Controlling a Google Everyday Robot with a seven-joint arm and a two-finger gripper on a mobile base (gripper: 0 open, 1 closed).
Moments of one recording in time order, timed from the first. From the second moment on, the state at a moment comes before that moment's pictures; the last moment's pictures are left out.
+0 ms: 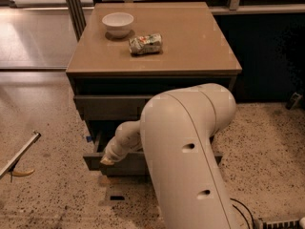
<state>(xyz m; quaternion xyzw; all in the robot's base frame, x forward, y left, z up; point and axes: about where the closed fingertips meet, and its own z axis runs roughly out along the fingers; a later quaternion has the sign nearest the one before) 0.599 0.205 0.419 -0.62 0.72 0.19 0.24</state>
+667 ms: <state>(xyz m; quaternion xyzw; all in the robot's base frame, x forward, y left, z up) 0.599 0.205 0.419 -0.62 0.72 0.19 0.24</state>
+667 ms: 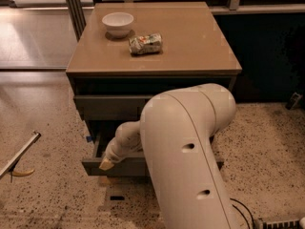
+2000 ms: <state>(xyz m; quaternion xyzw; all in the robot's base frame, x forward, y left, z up) 0.563 0.195 0.405 -0.63 0.72 0.20 0.20</state>
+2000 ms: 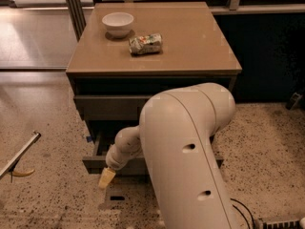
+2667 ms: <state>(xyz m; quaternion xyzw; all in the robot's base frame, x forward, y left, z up) 0.556 0.192 0.408 -0.63 0.72 0.21 0.20</state>
